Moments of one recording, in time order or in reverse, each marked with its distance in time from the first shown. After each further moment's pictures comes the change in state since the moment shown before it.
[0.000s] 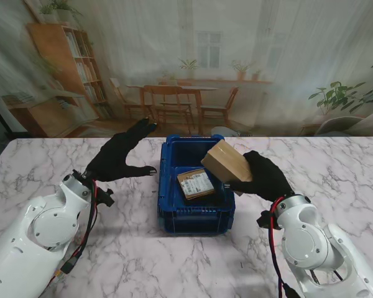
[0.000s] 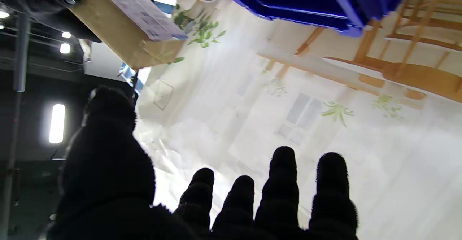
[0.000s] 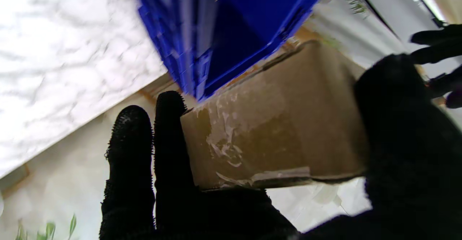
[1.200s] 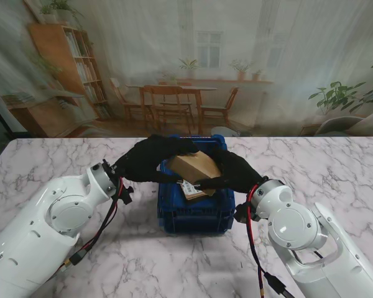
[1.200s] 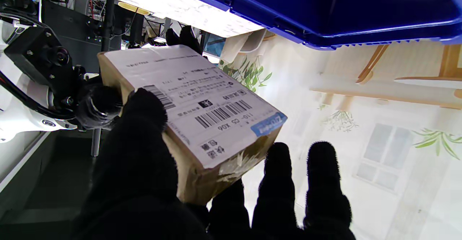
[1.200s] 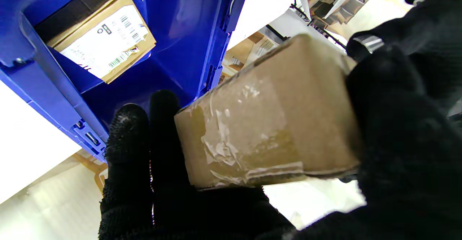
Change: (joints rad) left arm -0.151 0.036 0.174 -0.019 0.081 -0.055 -0.132; right arm 0.161 0.032 -0.139 -0.038 0.183 0.068 0.195; left_hand 0.167 0.016 0.045 0.021 0.058 -0.074 0.209 0.322 0.161 -0.159 0.209 0.225 0.038 -0.052 -0.022 0.089 0.041 -0.074 0.193 0.077; right_hand 0.047 -0.030 -0.001 -0.002 0.012 0.039 0.012 -0.039 0.024 0.036 -0.027 -0.002 0.011 0.043 -0.011 0.000 0.015 0.015 0.012 0.000
